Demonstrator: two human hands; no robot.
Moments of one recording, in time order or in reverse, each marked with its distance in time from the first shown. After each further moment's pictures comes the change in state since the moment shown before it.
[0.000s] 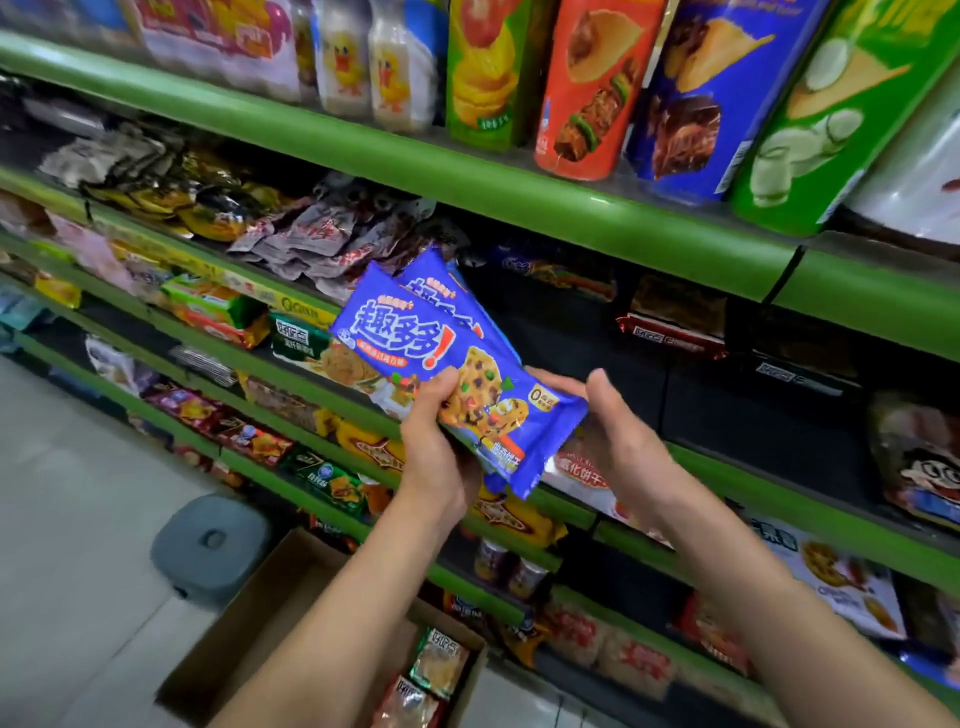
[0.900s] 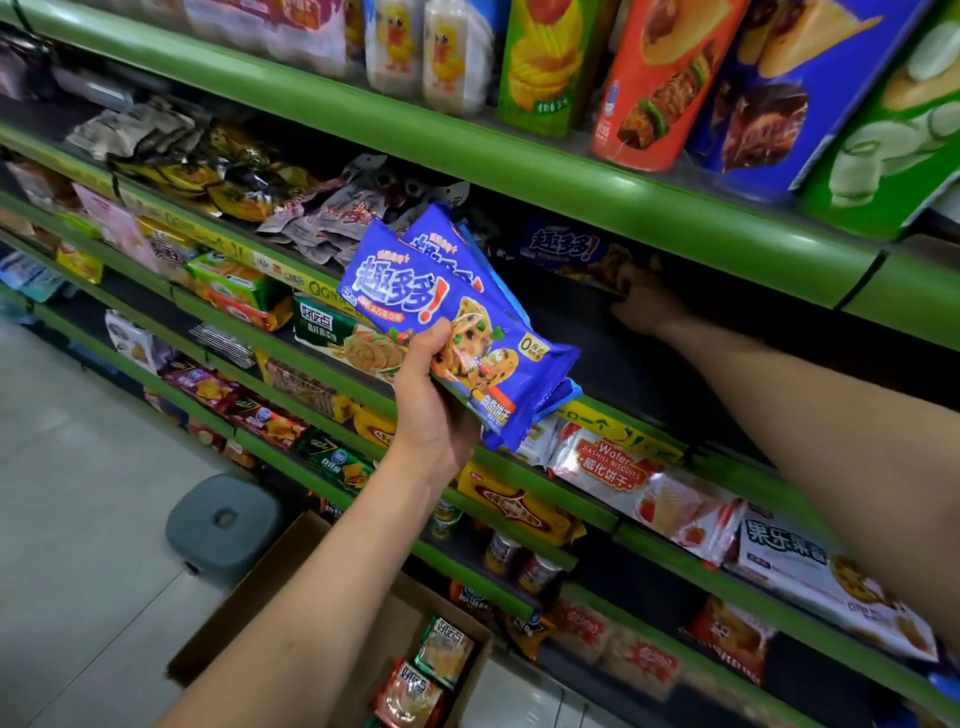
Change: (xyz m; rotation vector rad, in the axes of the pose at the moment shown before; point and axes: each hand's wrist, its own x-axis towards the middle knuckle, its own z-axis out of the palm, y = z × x) left_hand 0.027 0.038 -0.014 -0.107 -0.051 0.022; right_hand 0.181 -0.013 -0.096 -1.112 0.394 0.107
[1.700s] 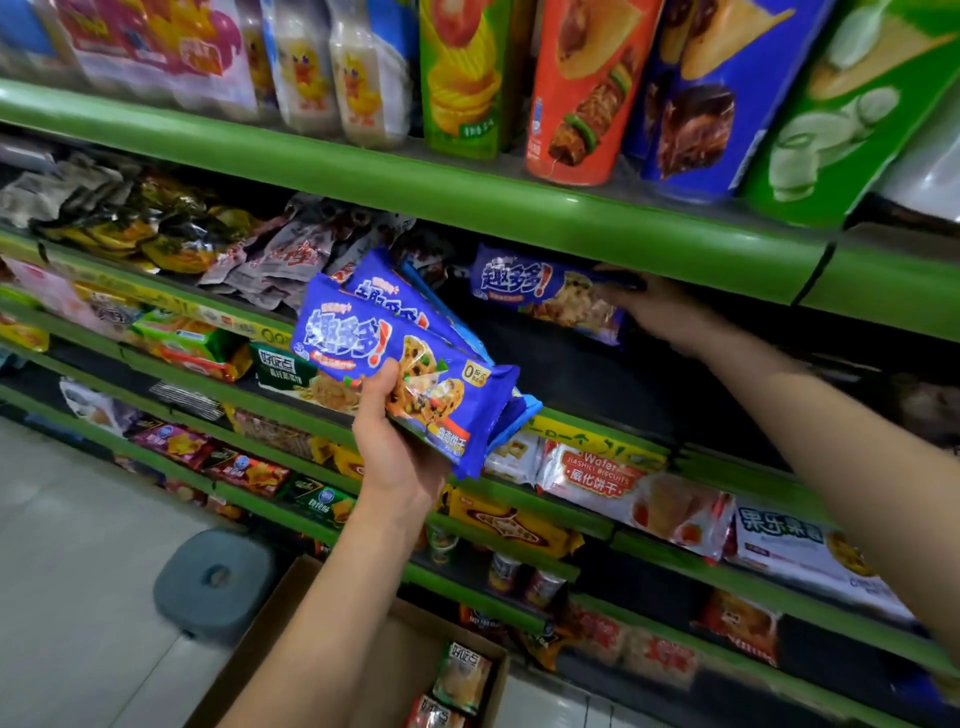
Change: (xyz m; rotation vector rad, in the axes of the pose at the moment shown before) left_hand 0.014 -0.003 -0.008 0.059 0.046 0.022; right_hand -0.021 0.032 -0.023 0.541 0.054 -0.058
